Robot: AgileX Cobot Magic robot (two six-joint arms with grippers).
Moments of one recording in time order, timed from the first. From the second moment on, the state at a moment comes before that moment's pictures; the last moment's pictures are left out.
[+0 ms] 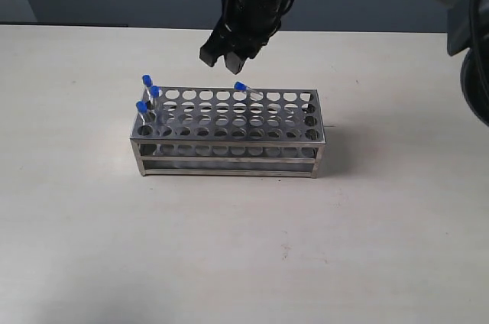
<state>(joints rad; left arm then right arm) -0.04 0.00 0.00 0.47 0.30 -0.52 0.74 2.22 -2.10 0.01 1.22 -0.33</state>
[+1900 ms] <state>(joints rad) -0.04 0.00 0.00 0.47 0.30 -0.52 0.79 2.32 -2.10 -0.06 1.19 -0.35</state>
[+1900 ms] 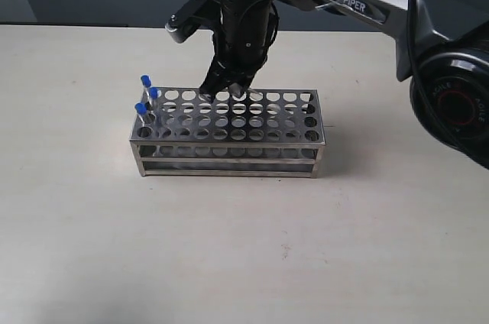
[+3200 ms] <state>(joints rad) -0.04 0.00 0.00 0.47 0.30 -0.52 0.83 2.15 -2.10 0.19 1.05 -0.36</state>
